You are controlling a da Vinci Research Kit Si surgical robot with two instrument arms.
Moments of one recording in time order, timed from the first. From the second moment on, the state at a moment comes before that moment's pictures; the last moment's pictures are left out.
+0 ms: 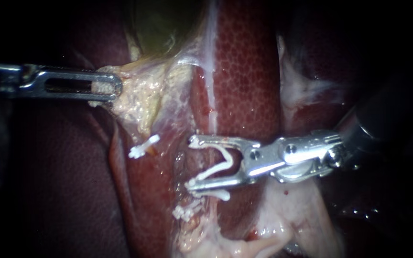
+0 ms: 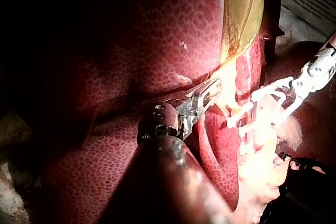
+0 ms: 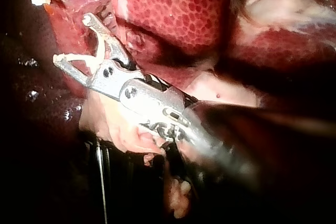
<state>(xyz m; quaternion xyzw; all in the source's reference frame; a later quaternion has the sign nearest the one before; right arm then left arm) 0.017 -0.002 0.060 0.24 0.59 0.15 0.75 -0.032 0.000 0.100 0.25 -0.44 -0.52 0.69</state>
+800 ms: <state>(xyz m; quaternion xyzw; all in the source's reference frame) 0.012 -0.004 0.062 0.40 0.50 0.35 0.69 -0.032 0.000 0.100 0.25 -0.44 -0.52 0.69</state>
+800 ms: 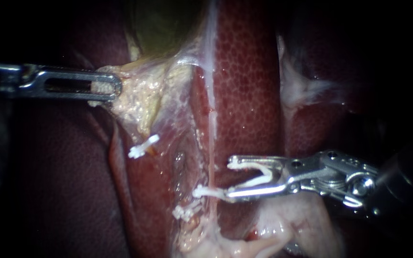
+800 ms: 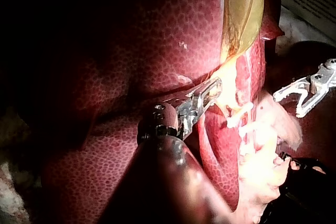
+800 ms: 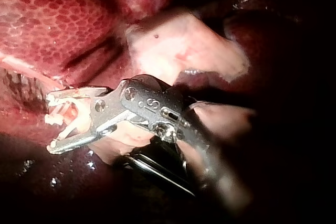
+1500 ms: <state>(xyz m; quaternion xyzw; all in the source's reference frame) 0.012 -0.004 0.069 0.43 0.45 0.42 0.66 -0.032 0.000 0.100 0.25 -0.45 -0.52 0.69</state>
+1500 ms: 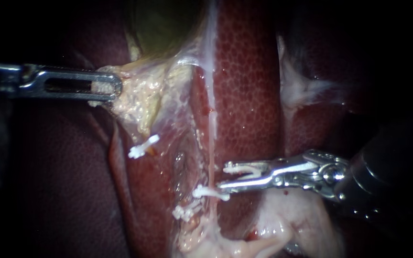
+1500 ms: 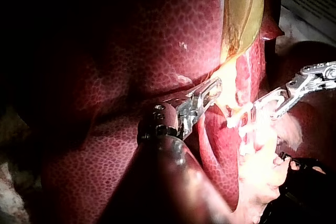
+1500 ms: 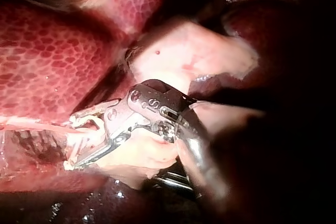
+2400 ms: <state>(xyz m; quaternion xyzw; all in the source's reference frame) 0.017 -0.006 0.074 0.43 0.44 0.42 0.66 -0.032 0.000 0.100 0.25 -0.44 -0.52 0.69</state>
